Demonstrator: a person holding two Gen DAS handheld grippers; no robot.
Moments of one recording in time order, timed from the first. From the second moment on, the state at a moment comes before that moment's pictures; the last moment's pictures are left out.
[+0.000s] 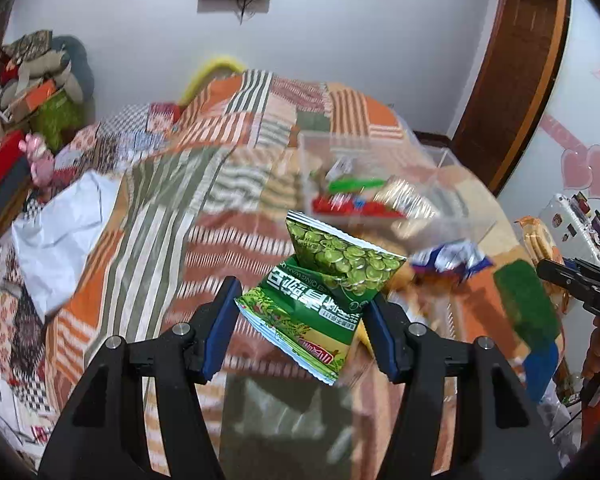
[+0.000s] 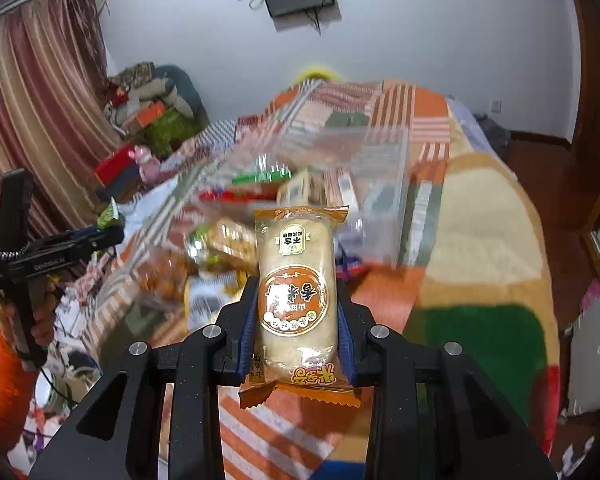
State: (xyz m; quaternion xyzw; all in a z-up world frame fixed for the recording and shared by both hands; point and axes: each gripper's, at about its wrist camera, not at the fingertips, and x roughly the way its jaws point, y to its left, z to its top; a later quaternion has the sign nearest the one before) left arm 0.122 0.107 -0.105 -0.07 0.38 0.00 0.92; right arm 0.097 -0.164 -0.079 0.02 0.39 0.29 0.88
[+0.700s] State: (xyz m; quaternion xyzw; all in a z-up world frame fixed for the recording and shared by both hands) left arm 0.220 0.038 -0.072 -0.03 0.36 -0.06 0.93; right arm 0.160 -0.155 -0.051 0.06 0.33 0.27 0.91
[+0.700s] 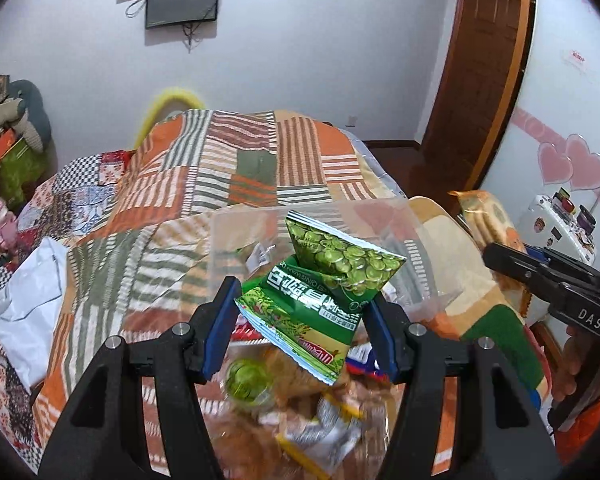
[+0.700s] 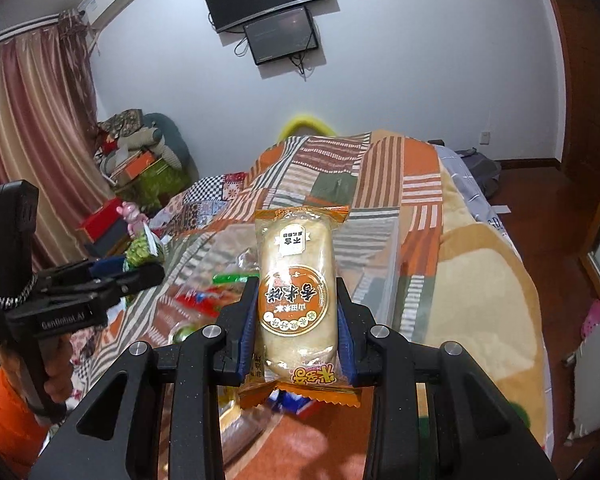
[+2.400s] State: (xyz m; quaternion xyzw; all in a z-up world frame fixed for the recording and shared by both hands) left arm 0.210 0.049 -0.090 -0.02 0.39 -0.04 0.92; right arm 0.147 -0.128 -0.075 0.01 0.38 0.26 0.89
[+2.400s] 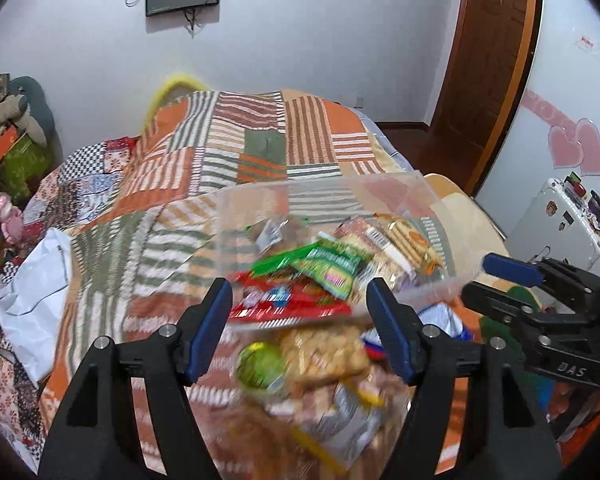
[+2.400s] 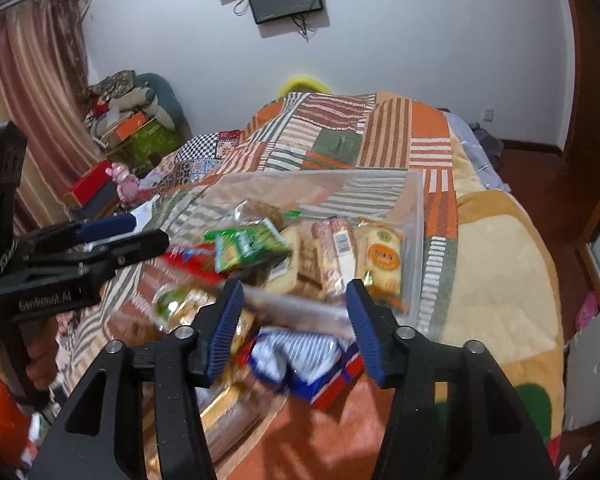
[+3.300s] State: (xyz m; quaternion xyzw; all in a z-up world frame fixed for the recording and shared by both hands) left arm 0.151 0.094 -0.191 -0.05 0.47 -0.01 0.88; right arm 0.097 -0.084 -0.152 -0.02 0.48 0.30 0.82
